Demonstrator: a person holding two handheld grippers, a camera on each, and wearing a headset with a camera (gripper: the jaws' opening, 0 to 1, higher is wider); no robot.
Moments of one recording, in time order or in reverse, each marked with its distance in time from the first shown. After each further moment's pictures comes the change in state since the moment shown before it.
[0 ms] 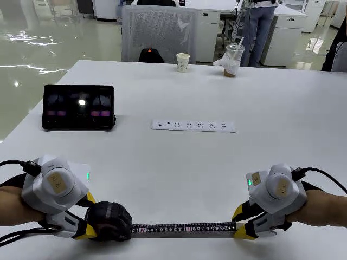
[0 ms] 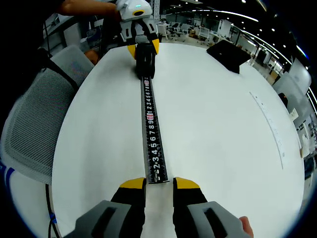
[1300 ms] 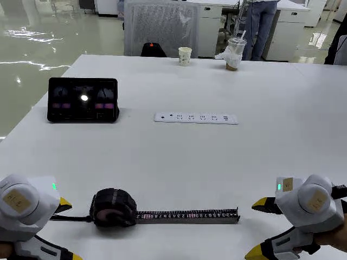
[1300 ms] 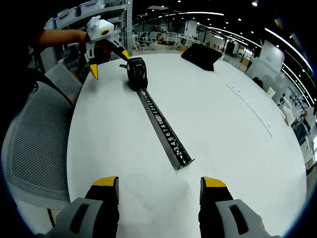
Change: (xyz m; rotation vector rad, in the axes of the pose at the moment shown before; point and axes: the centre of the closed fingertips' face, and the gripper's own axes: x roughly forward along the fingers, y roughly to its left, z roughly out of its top) left arm -0.032 -0.060 -0.020 -0.317 -0.103 0.099; right arm -0.026 0.047 -0.002 0.226 -0.104 -0.164
